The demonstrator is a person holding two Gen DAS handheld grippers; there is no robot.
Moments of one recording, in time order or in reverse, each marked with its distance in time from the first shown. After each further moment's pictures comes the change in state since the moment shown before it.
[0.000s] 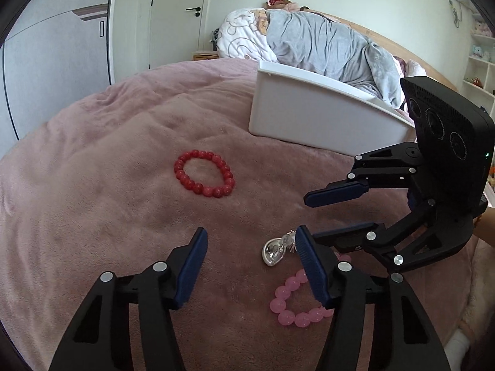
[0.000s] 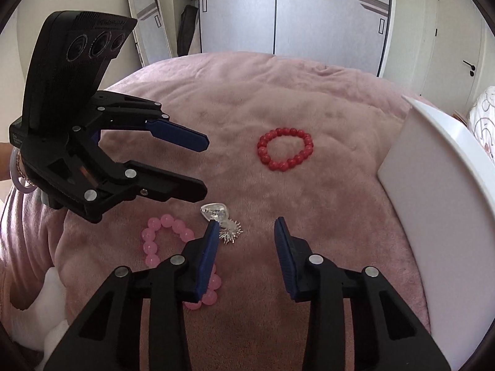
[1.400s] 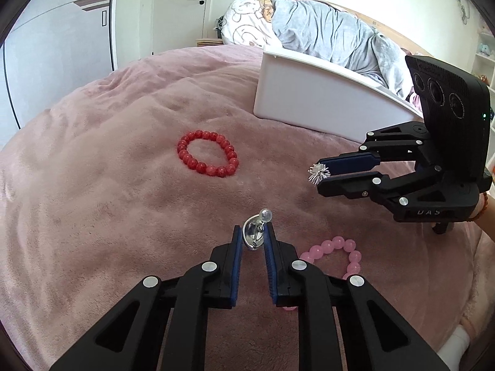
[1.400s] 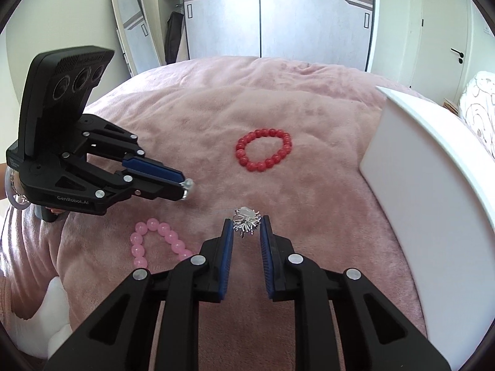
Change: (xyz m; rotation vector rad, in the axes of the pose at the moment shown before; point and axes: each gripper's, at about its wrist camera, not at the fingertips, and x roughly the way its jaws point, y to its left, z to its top) left arm 0.002 0.000 -0.003 -0.019 0.049 0.033; right arm -0.016 -0.022 0.001 0.082 -0.037 -0.036
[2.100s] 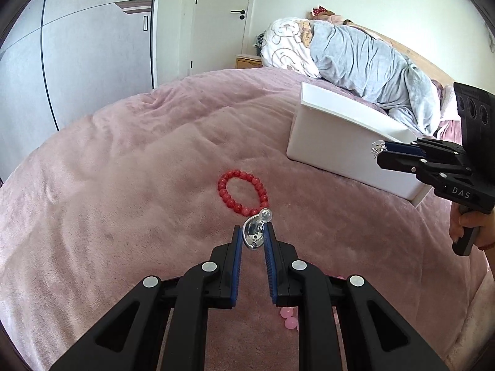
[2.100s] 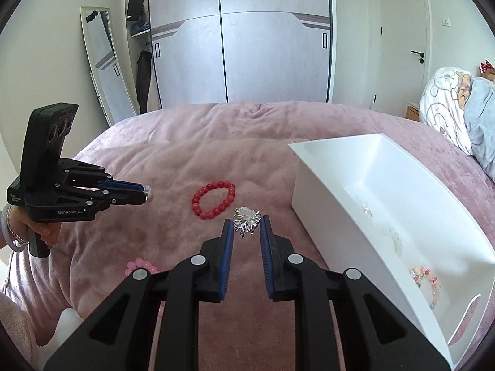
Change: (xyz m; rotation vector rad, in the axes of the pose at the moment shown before) left arm -0.037 0.006 0.030 -0.119 -0.073 0.134; right arm -0.074 -0.040 0.026 0.104 -0.157 -0.100
